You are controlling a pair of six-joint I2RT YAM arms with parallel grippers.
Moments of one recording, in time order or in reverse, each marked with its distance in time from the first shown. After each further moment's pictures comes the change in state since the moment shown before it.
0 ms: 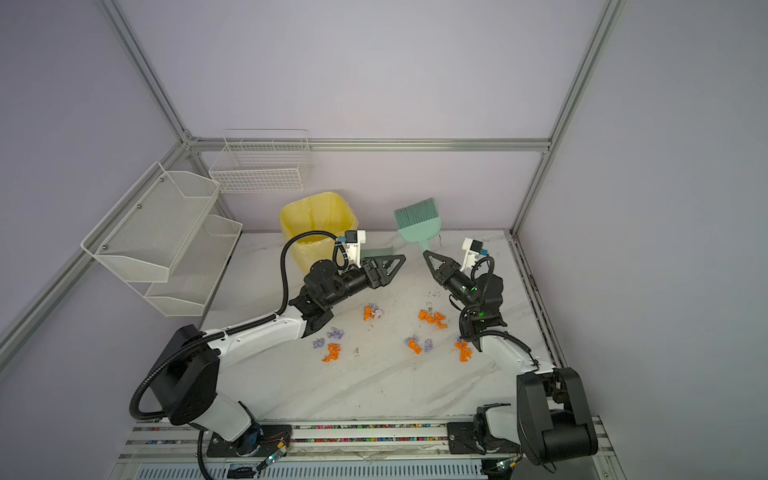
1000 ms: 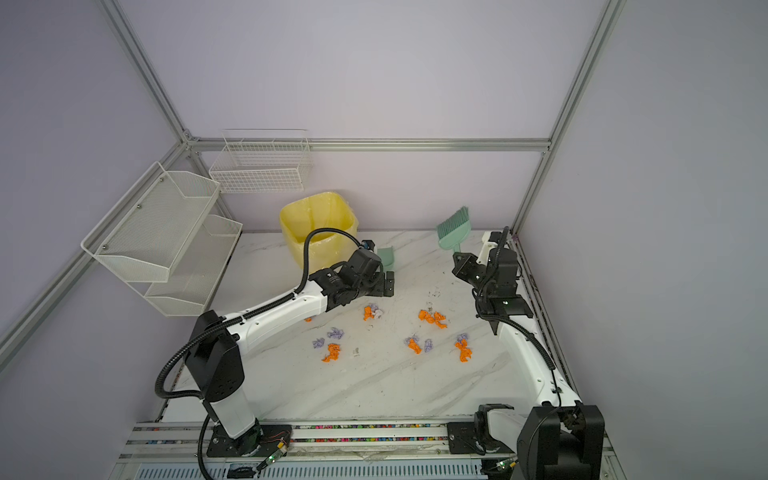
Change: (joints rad) left arm -0.052 0.254 0.493 -1.125 -0.521 0.272; right arm -0.097 -0.101 0.275 -0.868 0.269 -0.523
